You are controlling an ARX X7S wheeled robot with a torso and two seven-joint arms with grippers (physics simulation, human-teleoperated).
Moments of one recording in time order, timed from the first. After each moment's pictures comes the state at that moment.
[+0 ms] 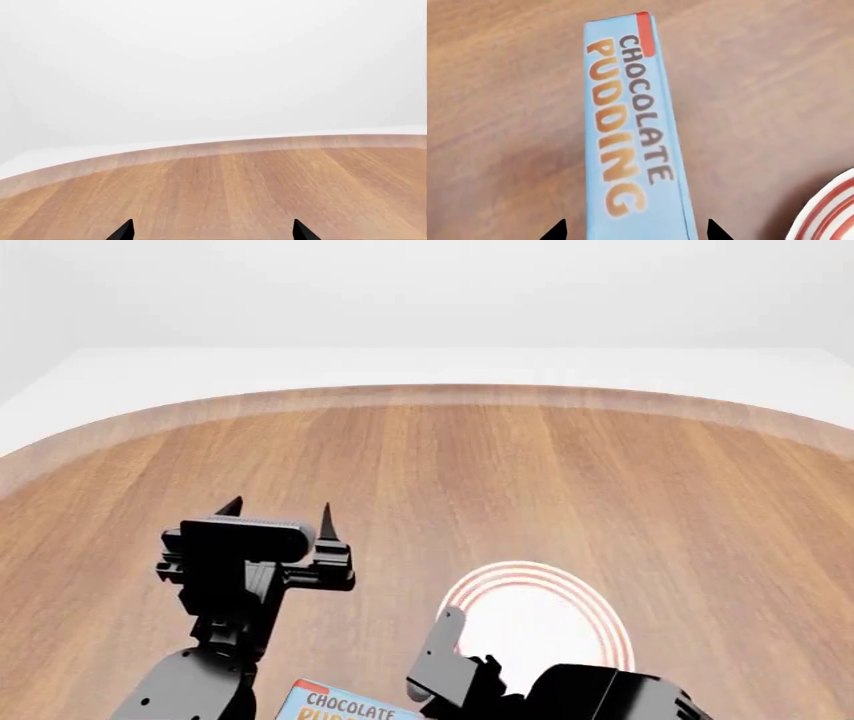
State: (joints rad) left arm -0.28 -0.25 0.17 0.43 -0.29 -0.62 -0.22; right arm 0.64 0.42 -0.85 -0.28 0.60 1.19 -0.38
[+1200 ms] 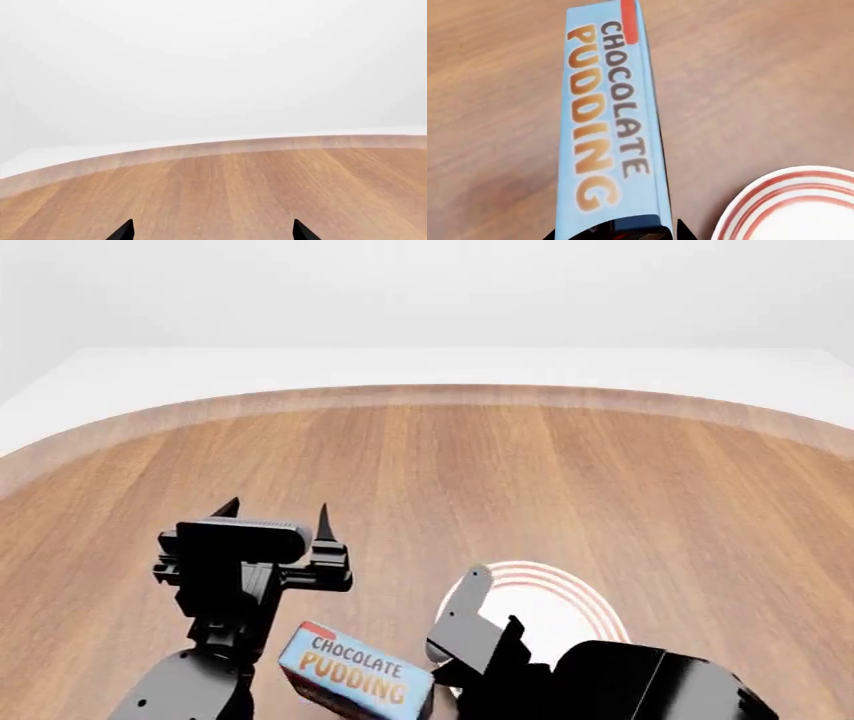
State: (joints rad) left arm -0.28 -0.27 0.18 0.43 -0.31 -0.60 -0.25; right arm 0.67 0.47 -0.72 -0.43 0.68 1.27 -0.27
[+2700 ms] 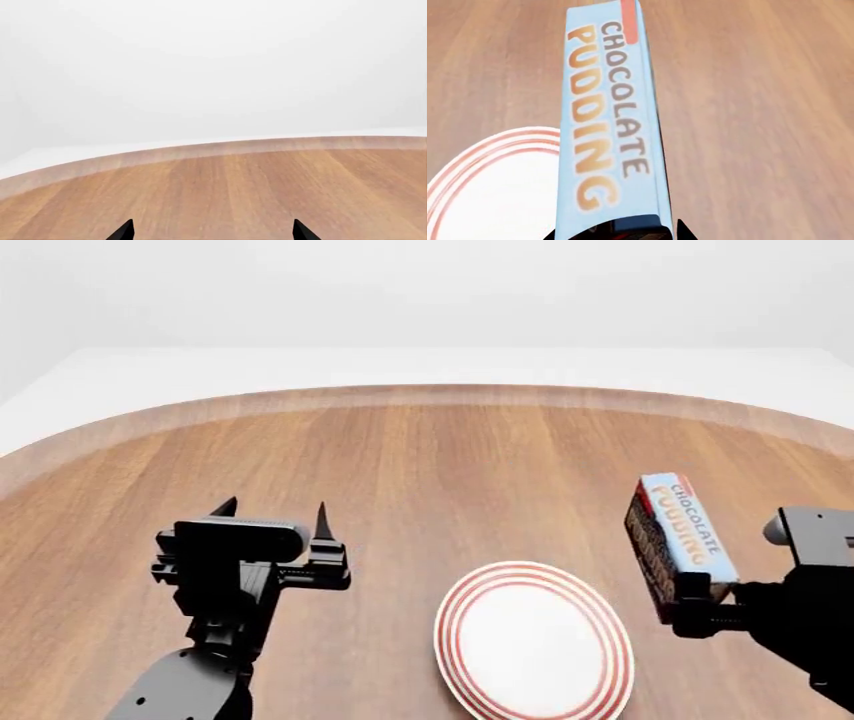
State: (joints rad) left arm -0.28 -0.29 0.19 0.42 -0.34 -0.59 -0.27; right arm 0.51 0.68 0.20 -0.20 0.78 1.44 0.10
